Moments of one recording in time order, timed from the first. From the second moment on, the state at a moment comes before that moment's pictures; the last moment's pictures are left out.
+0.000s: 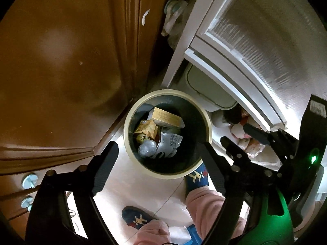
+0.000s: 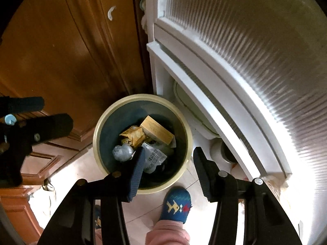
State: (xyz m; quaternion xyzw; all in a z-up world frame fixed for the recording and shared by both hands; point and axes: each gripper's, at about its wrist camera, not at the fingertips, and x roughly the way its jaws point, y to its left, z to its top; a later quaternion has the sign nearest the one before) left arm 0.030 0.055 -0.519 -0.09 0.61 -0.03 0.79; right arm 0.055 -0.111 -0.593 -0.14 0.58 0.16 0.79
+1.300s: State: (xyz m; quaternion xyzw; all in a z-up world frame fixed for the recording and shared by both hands) left arm -0.032 0.046 -0.122 -0.01 0.48 0.00 0.88; right arm 0.007 -0.149 -0.132 -0.04 0.45 0.15 0.88
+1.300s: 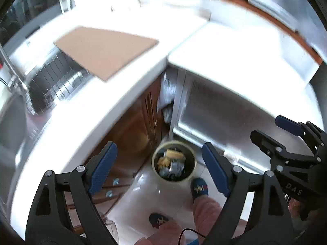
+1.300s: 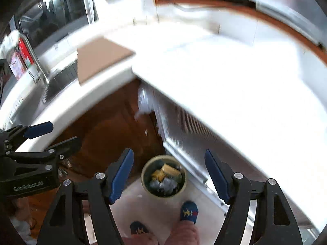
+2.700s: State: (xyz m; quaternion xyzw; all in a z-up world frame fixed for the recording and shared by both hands) left arm -0.032 0.013 0.019 -0.01 0.39 0.04 0.92; right arm -0.004 -0.176 0.042 -0.01 0.34 0.15 0.93
